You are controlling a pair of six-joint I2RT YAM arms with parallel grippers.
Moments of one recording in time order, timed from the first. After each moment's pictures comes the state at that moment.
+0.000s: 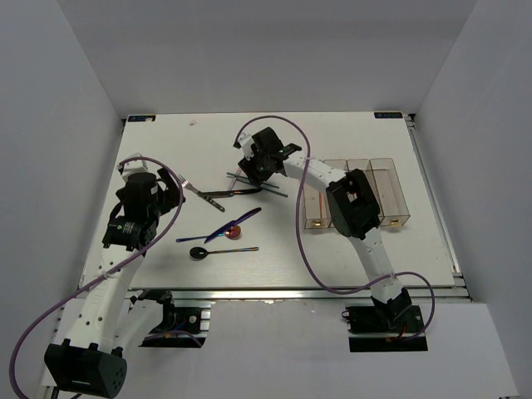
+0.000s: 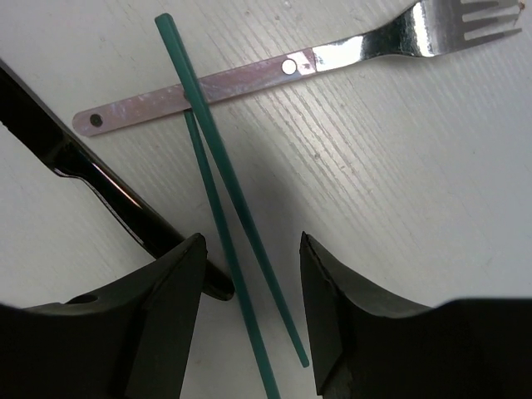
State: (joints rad) left arm -0.14 0.86 0.85 -0.55 -0.33 -0.47; right arm 0.69 2.35 1.95 -0.46 -0.16 -0.25
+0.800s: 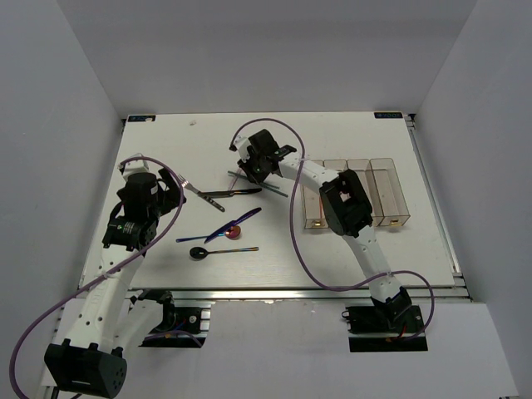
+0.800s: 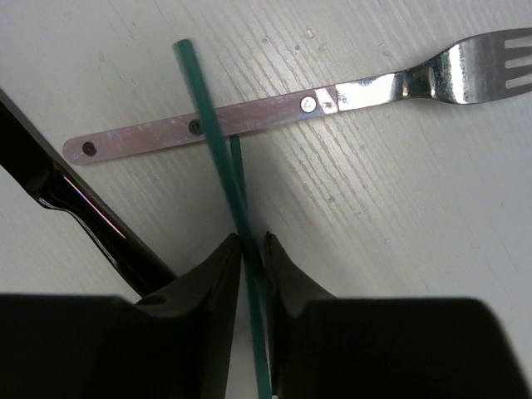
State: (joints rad) left arm -0.14 0.86 0.84 -0.55 -0.30 -0.46; right arm 0.69 2.44 2.04 -0.45 -0.21 -0.29
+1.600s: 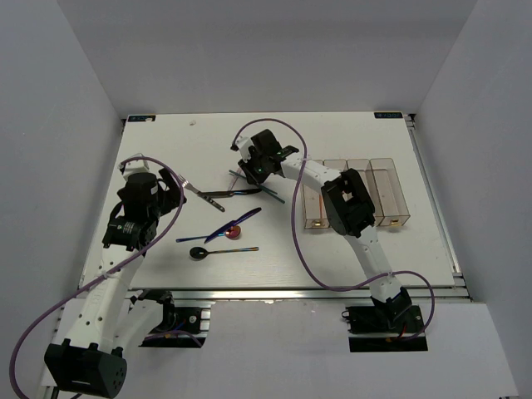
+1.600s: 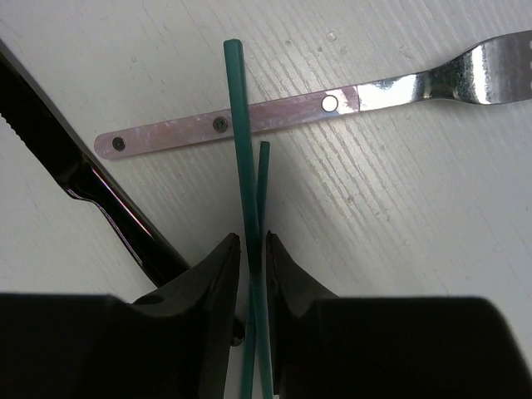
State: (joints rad) left arm -0.14 0.86 0.84 -0.55 -0.30 -0.46; right arm 0.68 2.42 1.99 -0.42 -0.27 -0.27
